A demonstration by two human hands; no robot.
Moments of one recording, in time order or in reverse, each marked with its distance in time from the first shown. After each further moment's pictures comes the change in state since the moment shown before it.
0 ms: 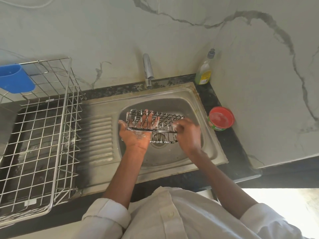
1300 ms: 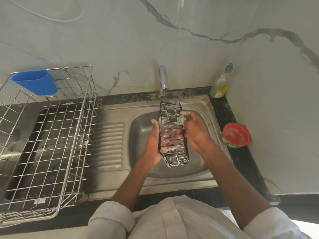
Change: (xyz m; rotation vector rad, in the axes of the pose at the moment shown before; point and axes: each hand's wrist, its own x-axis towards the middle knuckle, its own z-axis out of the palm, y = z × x) left_hand 0.018 -0.012 -0.007 0.910 -0.263 -0.058; right_hand 0.066 -0.047 -0.005 0.856 -0.239 0.520
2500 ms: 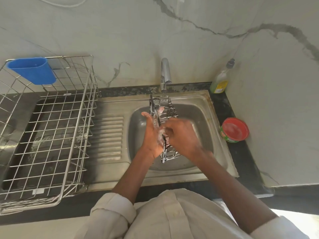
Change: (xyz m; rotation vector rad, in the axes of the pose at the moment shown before) left_hand -0.013 0.006 -0.001 -0.131 0.088 0.033; right_hand -0.051 0.014 0.026 -1.034 -0.213 -0.718
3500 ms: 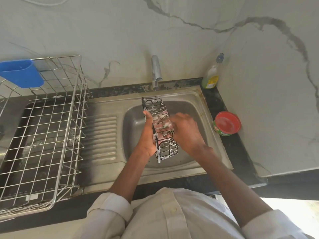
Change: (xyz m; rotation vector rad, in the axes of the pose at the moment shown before) left_hand 0.008 -0.014 -0.004 -0.024 -0.084 -0.035; right_hand -0.018 0.030 -0.013 -0.179 0.118 0.096
